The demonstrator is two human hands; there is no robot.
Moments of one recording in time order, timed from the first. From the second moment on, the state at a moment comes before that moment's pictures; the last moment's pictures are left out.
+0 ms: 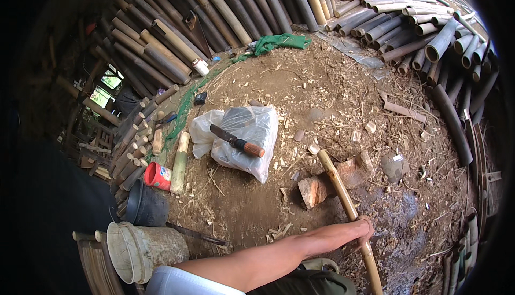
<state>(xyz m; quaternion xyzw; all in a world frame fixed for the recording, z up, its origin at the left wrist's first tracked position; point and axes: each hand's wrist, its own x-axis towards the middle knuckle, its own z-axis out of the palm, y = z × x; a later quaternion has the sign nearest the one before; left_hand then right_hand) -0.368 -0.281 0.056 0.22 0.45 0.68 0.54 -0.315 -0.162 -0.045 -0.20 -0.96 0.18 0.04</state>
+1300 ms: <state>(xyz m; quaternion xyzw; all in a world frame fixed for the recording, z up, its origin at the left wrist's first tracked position) -0.279 -0.042 0.025 0.76 0.47 -0.33 0.30 0.526 -0.070 0.111 -0.84 -0.16 0.40 0.33</state>
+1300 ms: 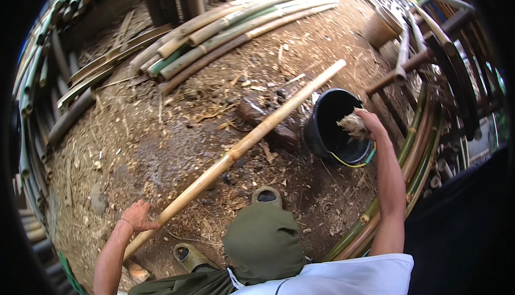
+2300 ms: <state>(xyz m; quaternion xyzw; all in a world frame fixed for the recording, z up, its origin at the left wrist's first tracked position) -0.183 -0.096 -0.035 0.68 0.66 -0.17 0.28 0.407 -0.014 0.091 -0.47 -0.29 0.62 0.56</state>
